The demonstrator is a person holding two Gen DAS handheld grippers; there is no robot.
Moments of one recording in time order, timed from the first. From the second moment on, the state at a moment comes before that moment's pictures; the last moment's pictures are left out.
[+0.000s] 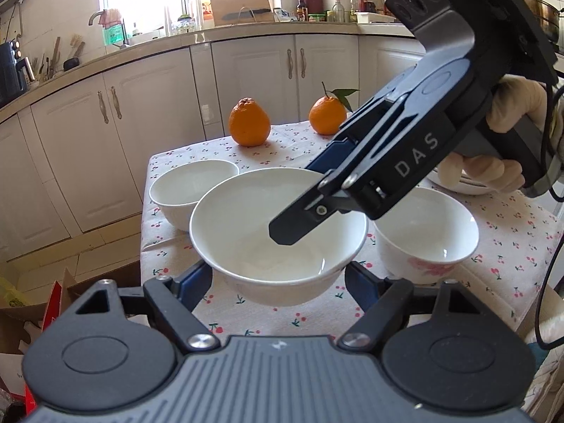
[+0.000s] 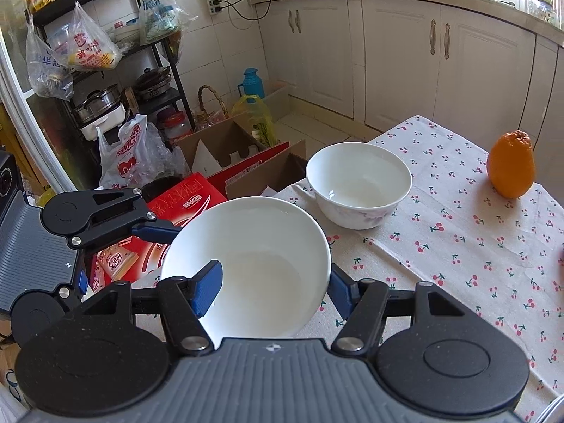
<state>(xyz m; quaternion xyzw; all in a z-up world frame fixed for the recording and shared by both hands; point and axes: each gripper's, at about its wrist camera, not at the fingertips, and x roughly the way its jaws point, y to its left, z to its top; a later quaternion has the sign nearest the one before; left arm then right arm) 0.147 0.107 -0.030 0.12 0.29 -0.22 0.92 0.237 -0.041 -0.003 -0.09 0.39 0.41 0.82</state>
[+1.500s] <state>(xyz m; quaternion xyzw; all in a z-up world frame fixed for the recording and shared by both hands) 0.133 0.011 -0.037 0.13 0.30 -0.33 0.89 0.182 -0.156 -0.011 -0.05 0.39 0.32 0.86</state>
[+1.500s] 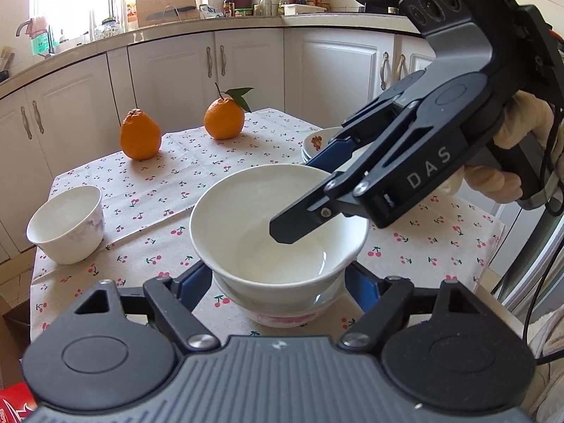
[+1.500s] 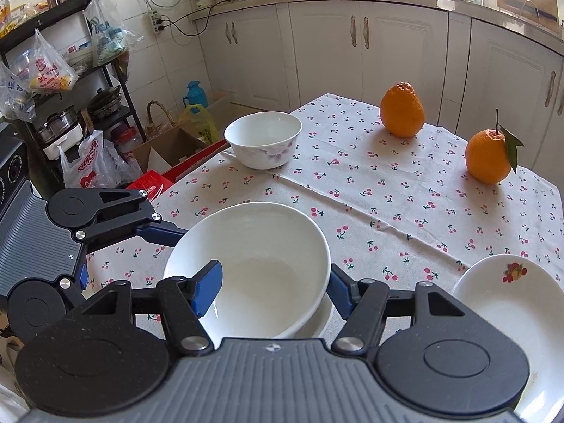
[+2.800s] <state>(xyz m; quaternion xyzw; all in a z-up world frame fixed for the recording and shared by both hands) 0.119 0.044 -0.025 0.13 0.28 -0.31 0.90 0.181 -0.143 -0.008 -0.08 0.38 0.32 0.87</state>
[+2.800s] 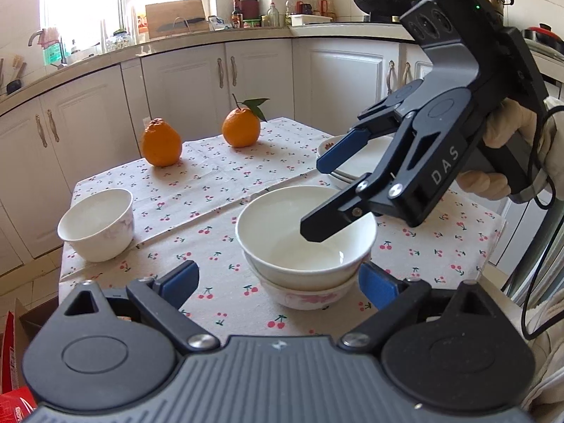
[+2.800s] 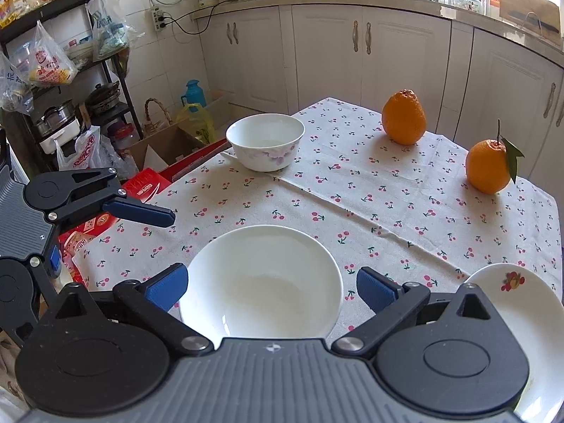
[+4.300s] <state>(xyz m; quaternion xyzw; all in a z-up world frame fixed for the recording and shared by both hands) 0.284 0.149 -0.066 0.09 0.27 -0.19 0.94 0.373 -0.007 -0.009 -0.17 0.43 0.40 0.79</state>
